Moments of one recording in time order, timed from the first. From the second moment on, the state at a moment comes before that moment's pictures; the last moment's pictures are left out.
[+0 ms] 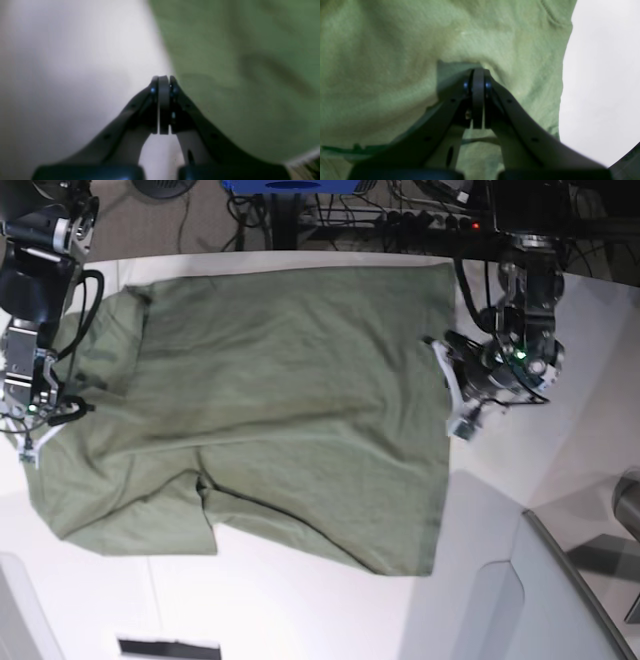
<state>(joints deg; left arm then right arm) 4.9 -13.2 -4.5 87.3 -4.2 -26.5 54.6 12.4 11.9 21.1 50.1 -11.4 4.6 -38.0</state>
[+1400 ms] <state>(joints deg) -22.3 -13.8 3.9 43.9 -8.1 -26.0 35.2 29.9 12.3 21.0 25.3 -11.3 0.7 -26.2</state>
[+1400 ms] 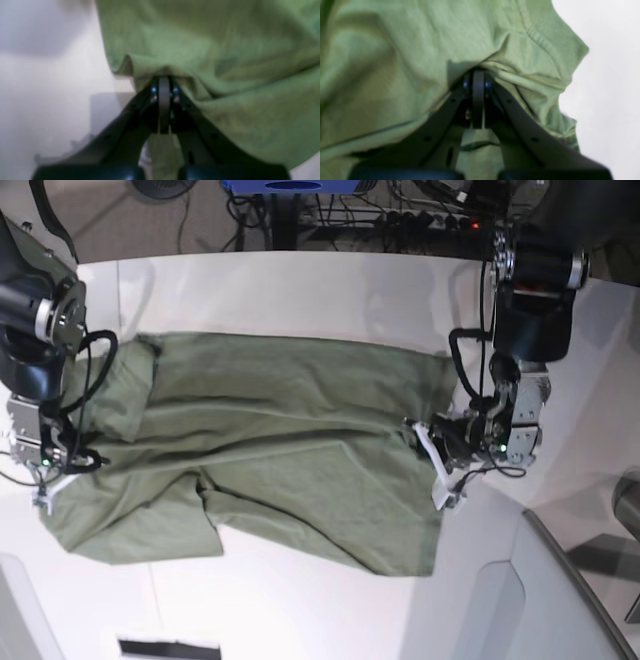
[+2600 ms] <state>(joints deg) 4.5 -15.4 -7.8 82.0 -7.7 -26.0 47.6 8.2 6.7 2.9 71.3 -9.6 2.2 -45.5</state>
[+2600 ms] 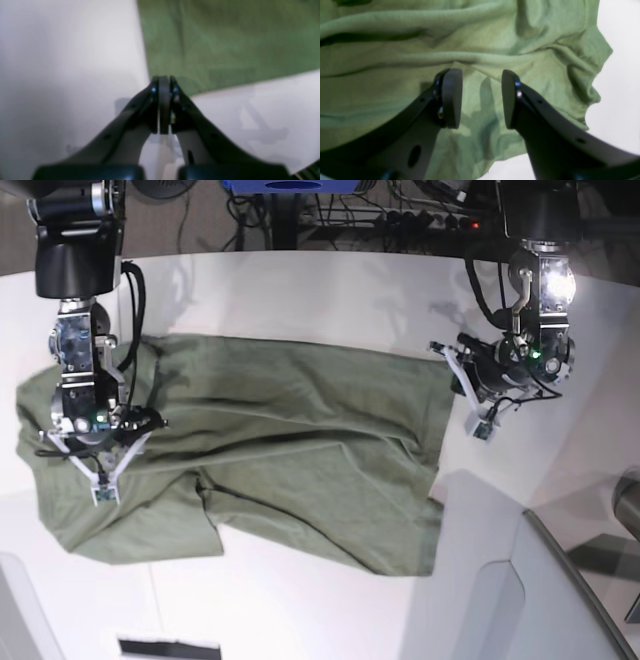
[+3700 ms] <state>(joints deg) 5.7 -16.8 -13.3 82.0 -7.5 -26.0 47.2 11.1 6.5 3.1 58.0 -9.0 2.4 -39.4</state>
